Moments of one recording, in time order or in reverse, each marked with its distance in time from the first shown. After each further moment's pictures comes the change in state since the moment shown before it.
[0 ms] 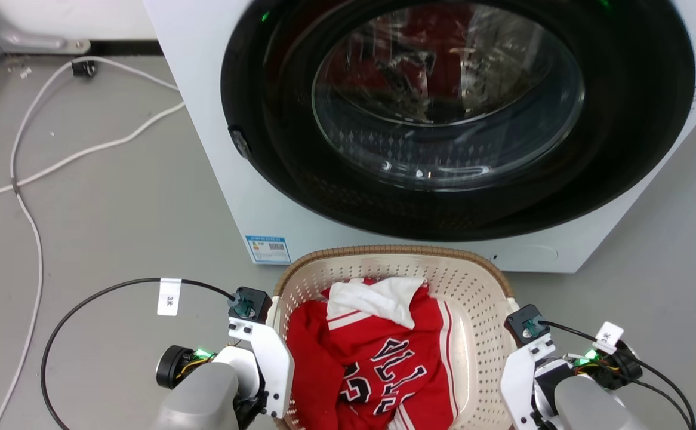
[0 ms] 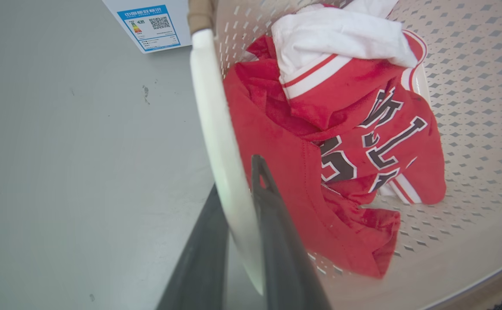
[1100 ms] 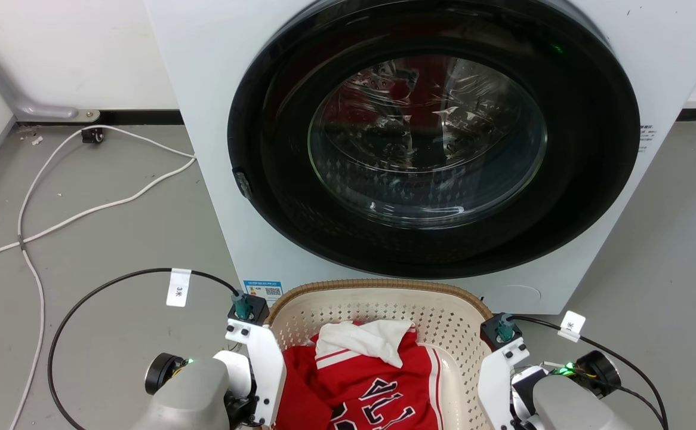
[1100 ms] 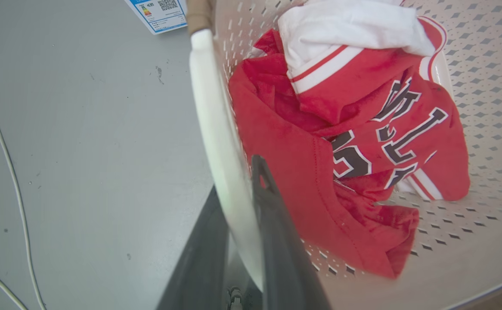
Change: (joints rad) left arm -0.019 0.034 -0.082 -0.009 -0.062 -0.008 0.267; right arm -0.020 0.002 0.384 -0.014 0.407 0.000 0.280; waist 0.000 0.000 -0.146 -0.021
